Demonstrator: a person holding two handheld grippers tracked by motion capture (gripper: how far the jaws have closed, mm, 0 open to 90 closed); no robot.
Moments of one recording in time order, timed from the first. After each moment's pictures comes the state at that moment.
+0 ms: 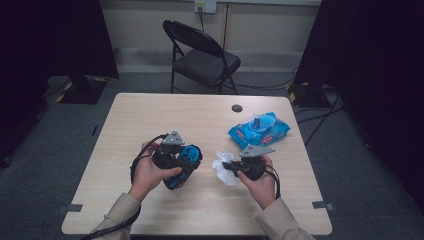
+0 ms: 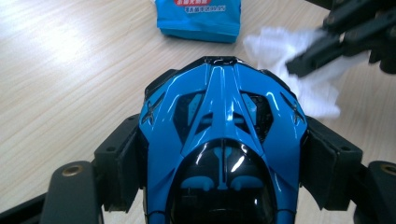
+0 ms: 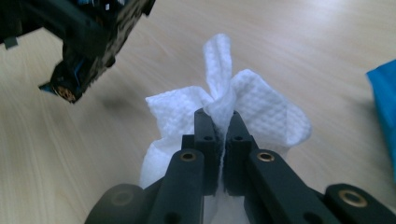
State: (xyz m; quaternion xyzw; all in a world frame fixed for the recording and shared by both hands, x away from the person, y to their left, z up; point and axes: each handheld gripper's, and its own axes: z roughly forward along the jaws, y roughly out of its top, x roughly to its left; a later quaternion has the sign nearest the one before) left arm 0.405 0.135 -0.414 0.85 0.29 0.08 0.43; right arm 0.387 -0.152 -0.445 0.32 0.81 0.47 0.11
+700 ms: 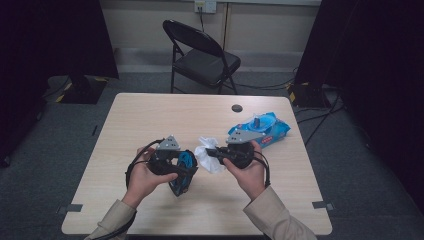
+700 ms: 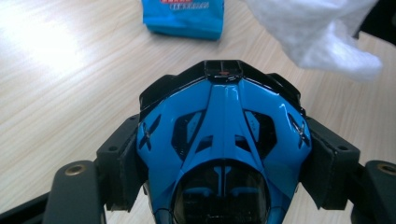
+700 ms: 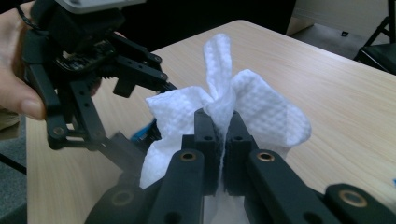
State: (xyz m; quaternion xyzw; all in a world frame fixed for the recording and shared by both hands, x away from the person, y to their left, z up) left arm 0.391 0.144 -0.417 0.85 0.29 0.07 0.44; right arm 0.387 -0.107 -0.380 0.27 0.80 0.52 0.11
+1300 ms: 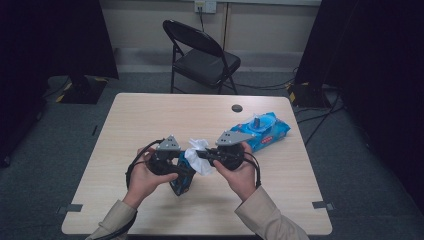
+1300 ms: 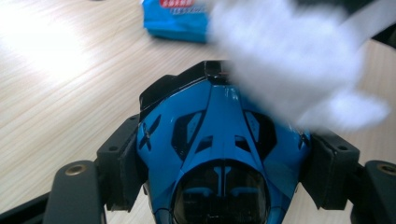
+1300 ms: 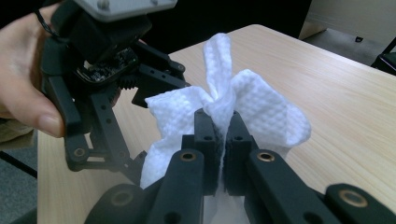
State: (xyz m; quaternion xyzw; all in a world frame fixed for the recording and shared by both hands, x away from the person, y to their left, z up) left arm 0.389 0.141 -0.414 0.84 0.28 0.07 0.45; right arm 0.384 -0.083 -0.381 0.25 0.81 0.52 0.10
